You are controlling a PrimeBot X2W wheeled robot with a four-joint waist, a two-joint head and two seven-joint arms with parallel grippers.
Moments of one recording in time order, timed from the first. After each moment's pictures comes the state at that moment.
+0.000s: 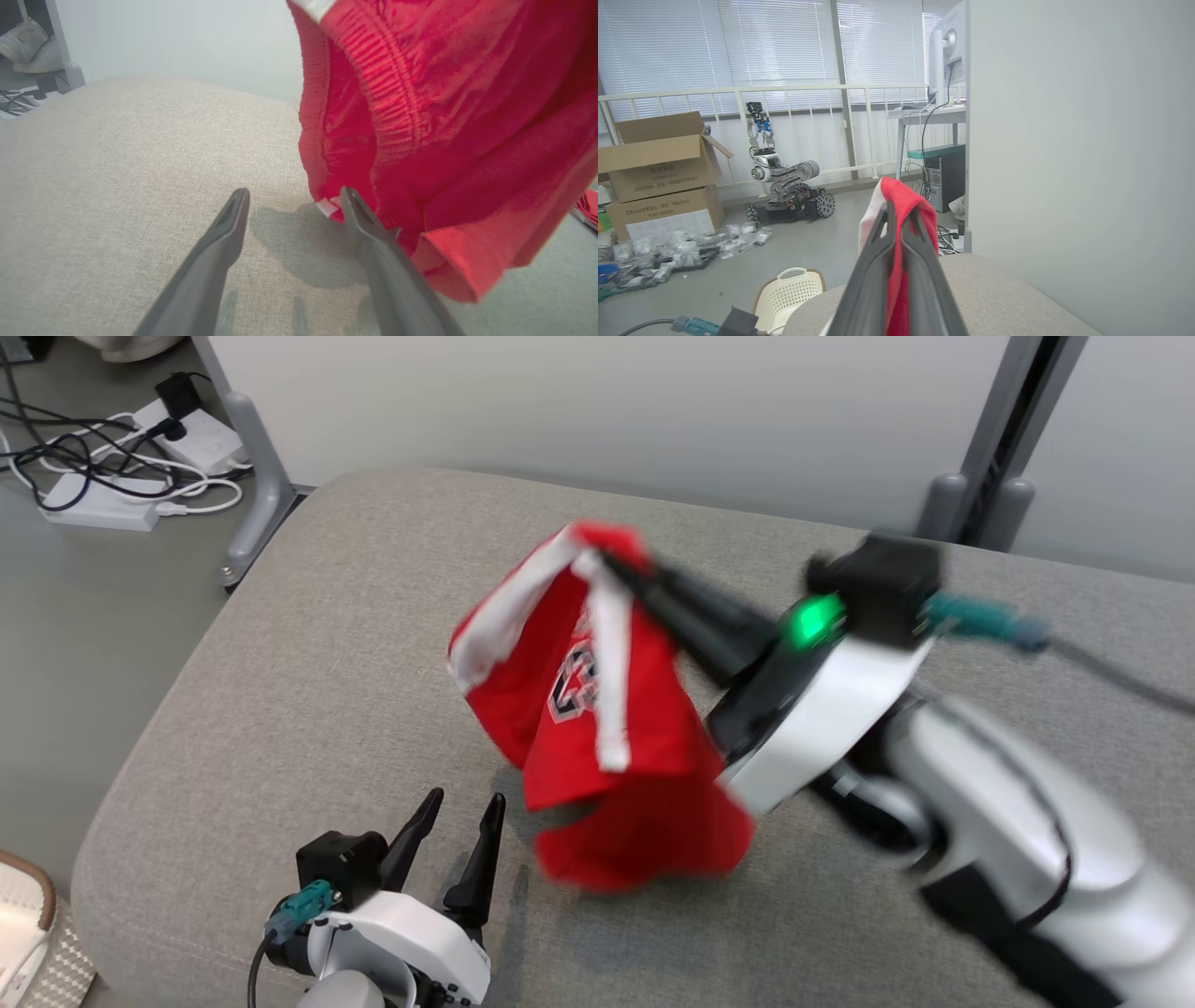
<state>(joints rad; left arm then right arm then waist) -0.25 0.13 -0.46 0.52 -0.59 -0.04 -0.26 -0.75 -0.23 0.83 0.10 0.73 0.13 -0.07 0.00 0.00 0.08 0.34</state>
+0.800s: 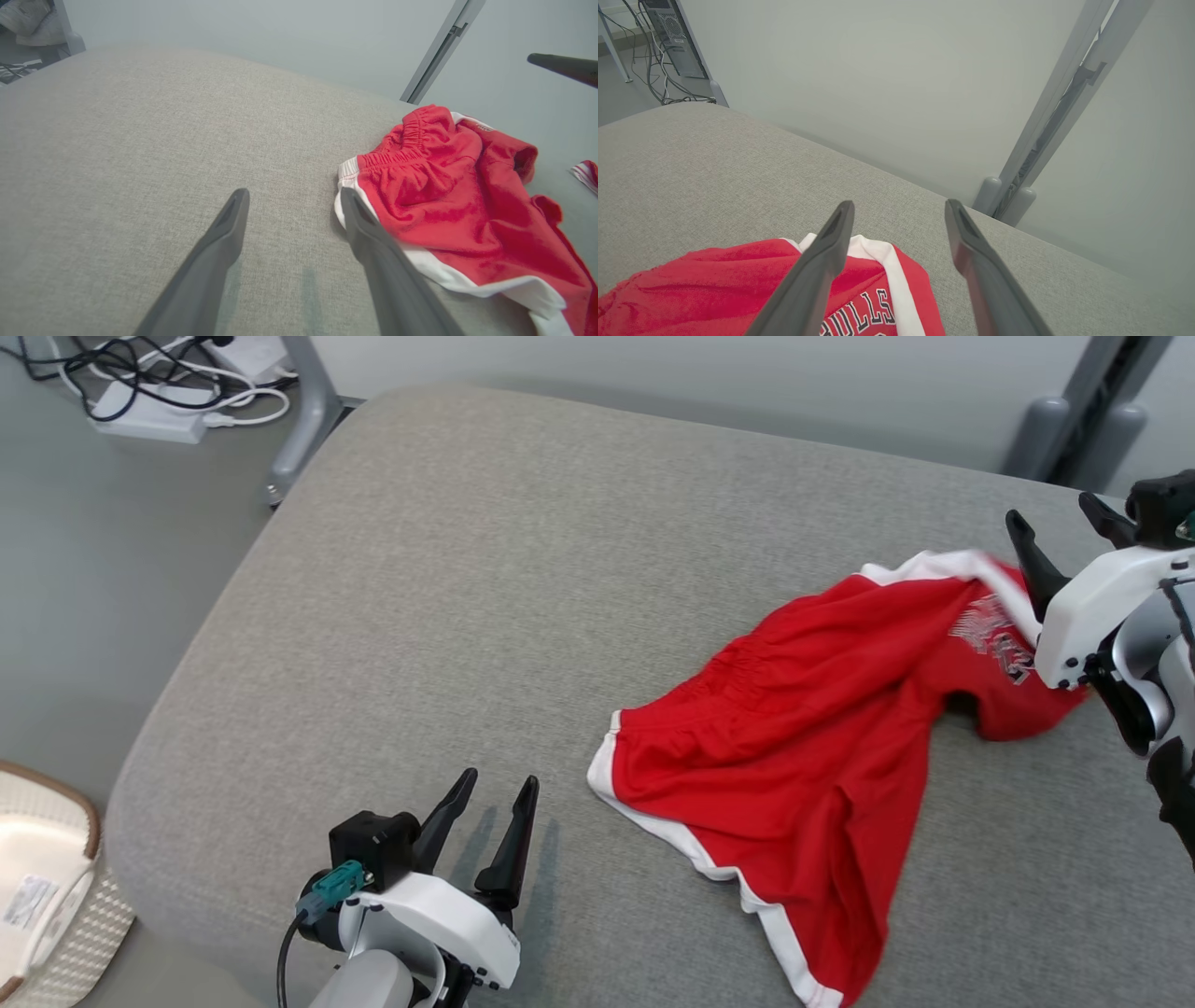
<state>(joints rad) -0.28 0.07 -0.45 0.54 -0.54 -0.08 -0.26 -0.94 -0.38 0.56 1.01 0.50 0.13 -0.11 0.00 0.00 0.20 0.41</state>
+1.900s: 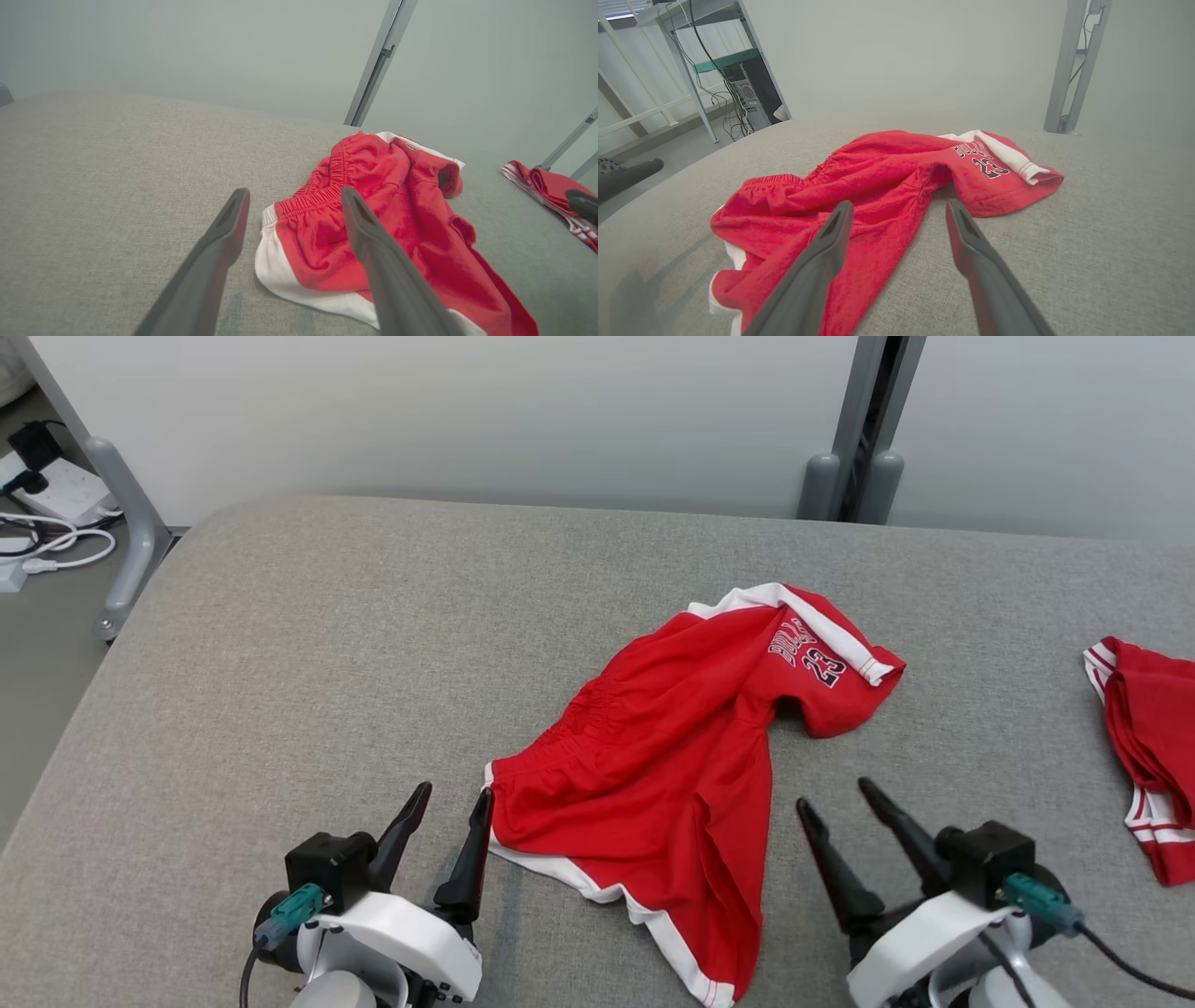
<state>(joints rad) -0.22 0.08 -0.34 0.51 -0.47 -0.09 -0.26 -0.20 -0.16 0.37 0.38 0.36 0.13 -0.22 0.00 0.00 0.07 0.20</state>
